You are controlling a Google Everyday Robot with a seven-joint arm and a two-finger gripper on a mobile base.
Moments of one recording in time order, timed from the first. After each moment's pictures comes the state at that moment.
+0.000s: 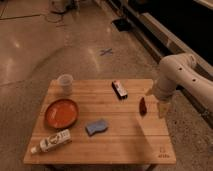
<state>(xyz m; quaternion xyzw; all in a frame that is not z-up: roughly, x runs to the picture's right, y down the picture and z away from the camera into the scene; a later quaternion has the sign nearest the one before) 0.244 0.079 0.712 -0.33 -0.09 -0.11 0.93</state>
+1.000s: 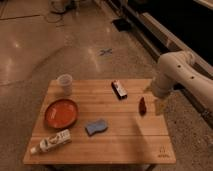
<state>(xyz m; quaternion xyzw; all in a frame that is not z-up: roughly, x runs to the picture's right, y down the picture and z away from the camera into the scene) 0.205 0.038 0.717 -0.29 -0.12 -0.11 0.94</state>
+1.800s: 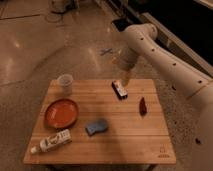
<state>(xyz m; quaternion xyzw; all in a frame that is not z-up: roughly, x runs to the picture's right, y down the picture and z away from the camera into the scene) 0.035 -0.088 0.748 -0.20 -0.19 -0.23 0.93</state>
